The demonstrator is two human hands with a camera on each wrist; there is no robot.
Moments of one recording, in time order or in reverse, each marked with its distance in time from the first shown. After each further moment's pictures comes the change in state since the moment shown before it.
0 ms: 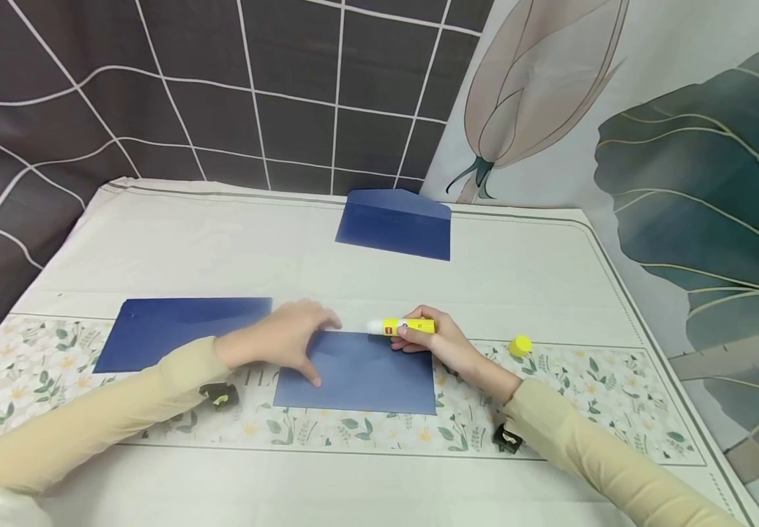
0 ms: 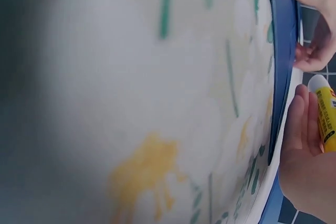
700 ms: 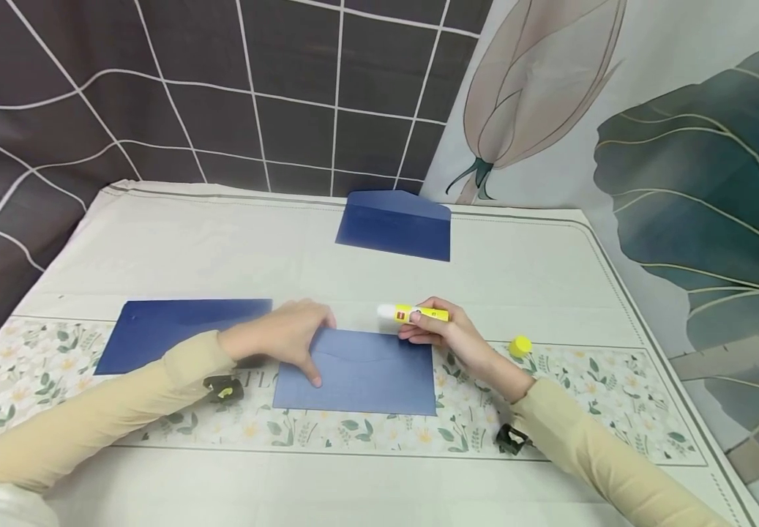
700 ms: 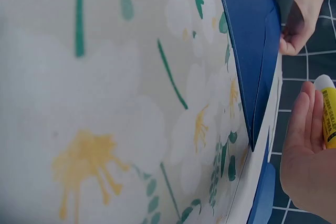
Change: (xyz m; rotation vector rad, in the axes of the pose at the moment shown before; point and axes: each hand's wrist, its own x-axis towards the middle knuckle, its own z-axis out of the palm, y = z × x) left_hand 0.008 0.002 -0.007 -0.008 -0.080 -0.059; right_hand -0.007 -0.011 -0.014 0.190 -0.021 -0.028
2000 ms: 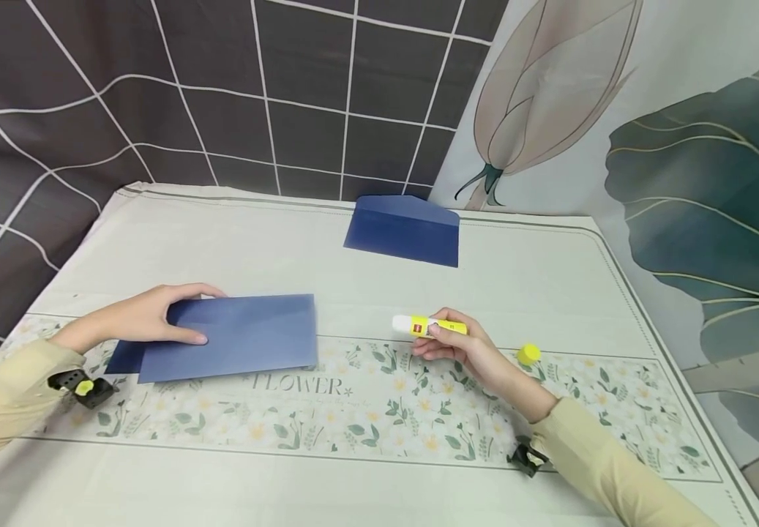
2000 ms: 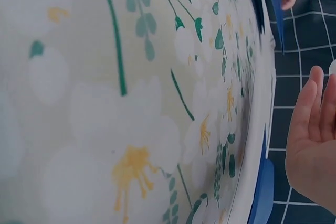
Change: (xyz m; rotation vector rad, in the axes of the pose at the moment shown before) left_hand -0.128 -0.133 -0.037 -0.268 0.212 0.011; right_hand -0.016 0.002 -0.006 0.133 -0.185 -0.164
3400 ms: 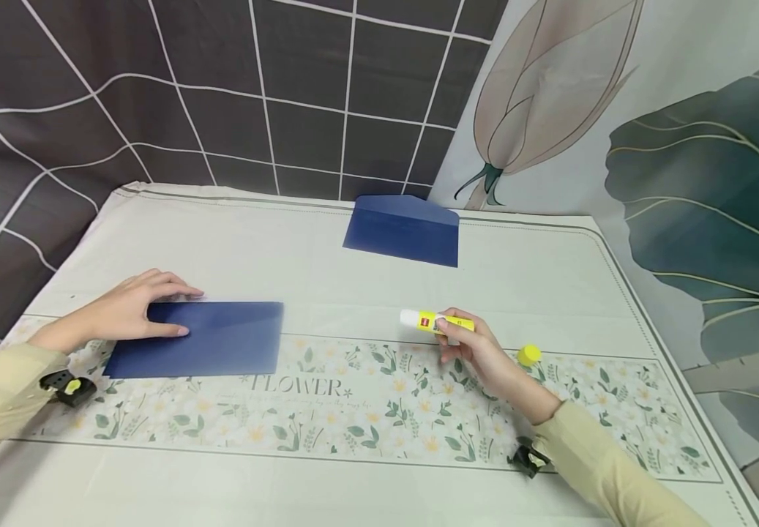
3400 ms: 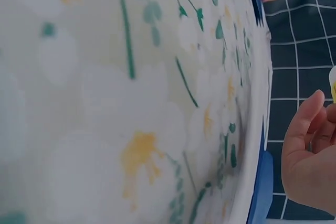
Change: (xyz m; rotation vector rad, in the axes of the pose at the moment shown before) left_hand -0.011 -0.025 -0.006 0.343 0.146 -0.063; right_hand -0.003 -0.005 0.000 -0.152 0.214 0.081
